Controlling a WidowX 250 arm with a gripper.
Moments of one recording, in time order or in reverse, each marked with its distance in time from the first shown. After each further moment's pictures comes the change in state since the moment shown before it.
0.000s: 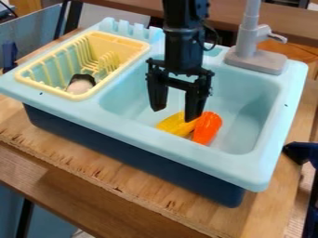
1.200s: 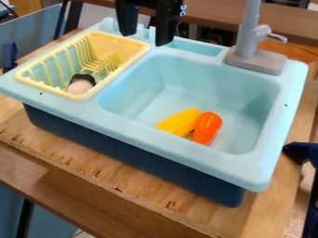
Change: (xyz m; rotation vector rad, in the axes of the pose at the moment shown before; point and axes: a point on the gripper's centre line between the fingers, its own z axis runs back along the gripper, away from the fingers) arm -0.008 0.046 0.096 0.121 -0.089 0.069
